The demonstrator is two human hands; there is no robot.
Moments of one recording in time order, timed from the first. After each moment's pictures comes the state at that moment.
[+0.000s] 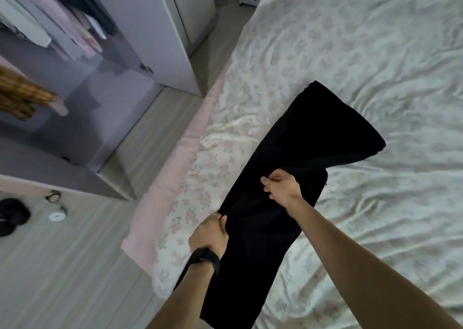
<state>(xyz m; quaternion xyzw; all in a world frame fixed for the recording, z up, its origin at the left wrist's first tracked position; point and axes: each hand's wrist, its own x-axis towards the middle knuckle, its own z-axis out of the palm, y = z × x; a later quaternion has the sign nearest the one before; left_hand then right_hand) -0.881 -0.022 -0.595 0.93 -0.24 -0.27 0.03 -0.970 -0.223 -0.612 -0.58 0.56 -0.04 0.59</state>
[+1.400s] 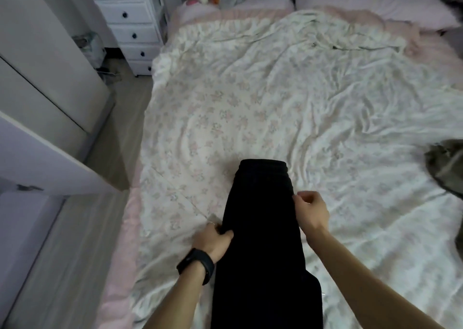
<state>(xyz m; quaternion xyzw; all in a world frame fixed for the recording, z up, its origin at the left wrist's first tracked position) -0.742 -0.354 -0.636 0.73 -0.35 -0.58 0.12 -0.985 -0.445 -0.611 -0.38 0.77 -0.29 0.43</state>
